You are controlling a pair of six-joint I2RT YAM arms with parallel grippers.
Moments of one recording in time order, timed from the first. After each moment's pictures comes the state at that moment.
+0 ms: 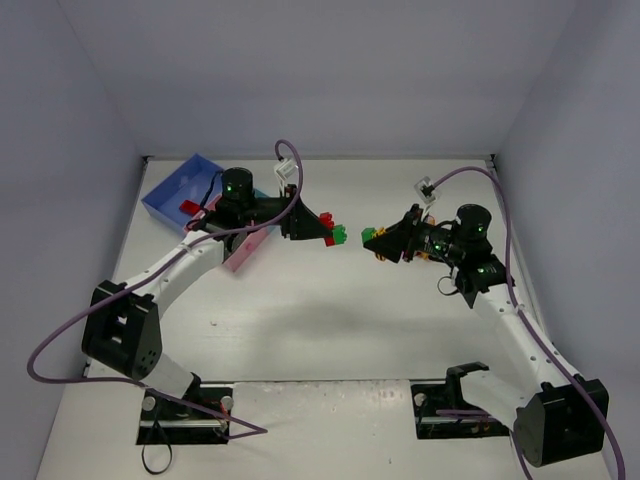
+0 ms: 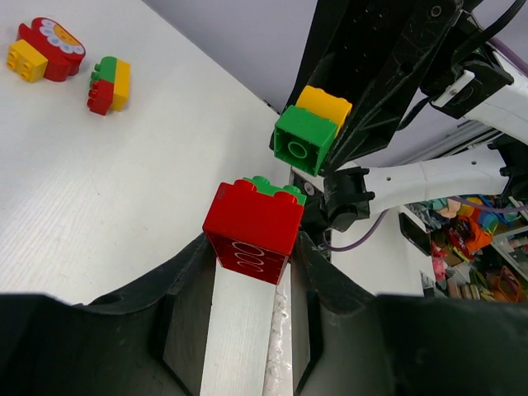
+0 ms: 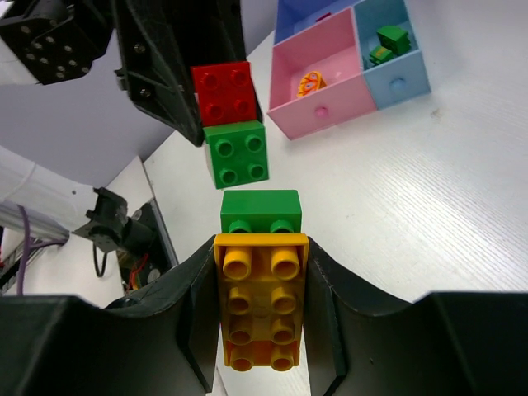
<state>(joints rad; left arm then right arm) -0.43 1.51 1.14 0.20 1.06 -0.56 0.20 1.03 0.74 0.10 -0.93 0.41</state>
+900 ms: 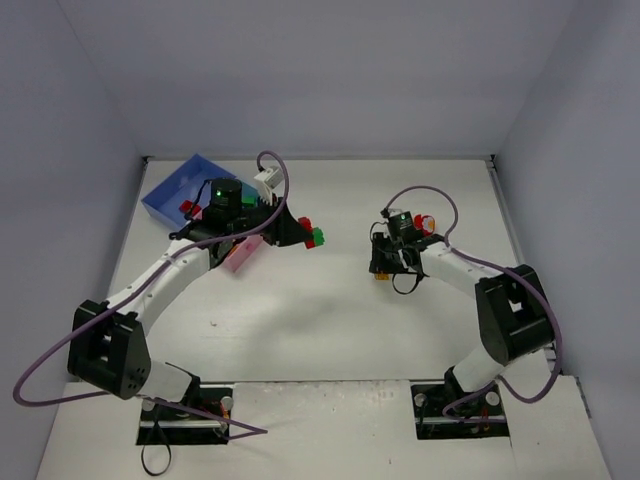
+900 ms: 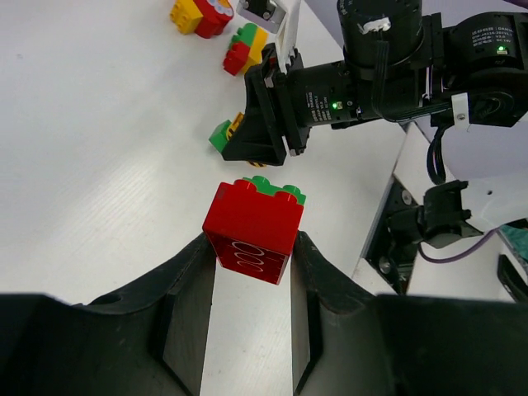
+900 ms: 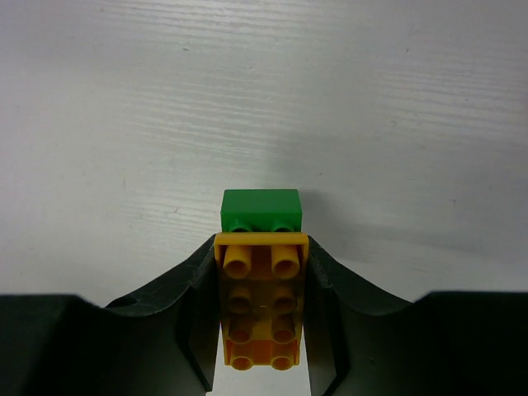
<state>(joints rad) -0.38 1.41 1.08 -0.08 0.80 -0.36 0.38 1.56 0.86 -0.27 -0.06 0.36</state>
